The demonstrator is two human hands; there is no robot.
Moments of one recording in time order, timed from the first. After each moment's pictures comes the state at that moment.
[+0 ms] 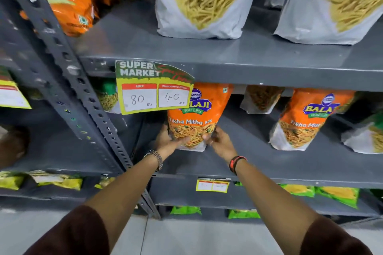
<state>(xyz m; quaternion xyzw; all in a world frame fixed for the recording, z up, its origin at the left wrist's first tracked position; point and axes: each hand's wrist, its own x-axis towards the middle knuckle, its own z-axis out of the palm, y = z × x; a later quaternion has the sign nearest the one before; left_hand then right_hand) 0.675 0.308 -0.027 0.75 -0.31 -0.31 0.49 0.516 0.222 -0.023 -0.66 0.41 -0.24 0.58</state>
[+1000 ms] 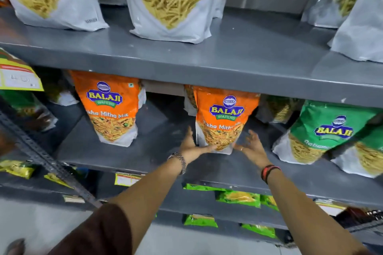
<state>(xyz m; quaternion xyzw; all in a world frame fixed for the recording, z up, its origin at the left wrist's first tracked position) 0.392 0.158 -0.029 0.69 -0.29 -0.45 0.49 0.218 0.056 -0.013 -0.61 0.50 -0.24 0.56</state>
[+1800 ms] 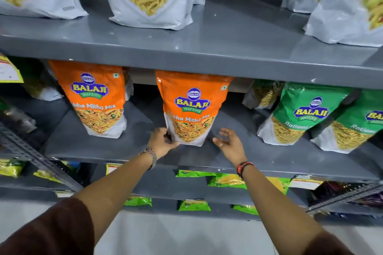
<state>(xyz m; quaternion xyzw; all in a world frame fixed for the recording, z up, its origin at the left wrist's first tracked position) 0.432 0.208 -0.035 0.80 -0.36 -0.31 0.38 0.227 0.096 -0.043 -0.65 0.50 -0.26 0.51</state>
